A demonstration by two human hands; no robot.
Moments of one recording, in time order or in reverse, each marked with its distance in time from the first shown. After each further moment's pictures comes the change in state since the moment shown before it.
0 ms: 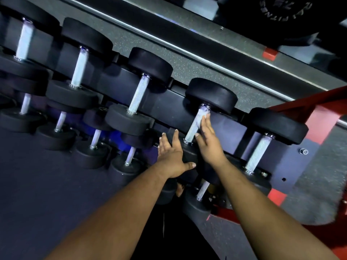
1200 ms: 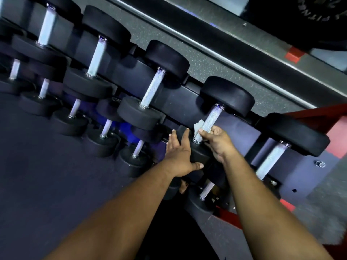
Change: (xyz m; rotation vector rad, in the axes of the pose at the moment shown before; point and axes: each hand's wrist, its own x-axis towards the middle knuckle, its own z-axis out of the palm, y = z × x) left_hand 0.001 -0.002 0.000 0.008 -0.010 0.008; right_hand 0.030 -0.007 0.004 0.734 -0.186 0.481
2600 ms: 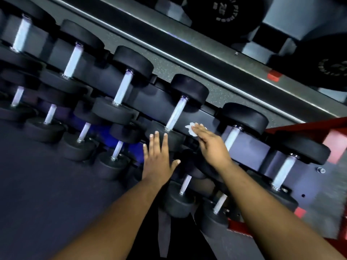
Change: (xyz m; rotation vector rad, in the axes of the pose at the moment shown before) left_hand -0.009 -0.147 -0.093 0.249 0.492 0.104; right_hand -0.013 -0.042 0.138 -1.076 0.116 -0.730
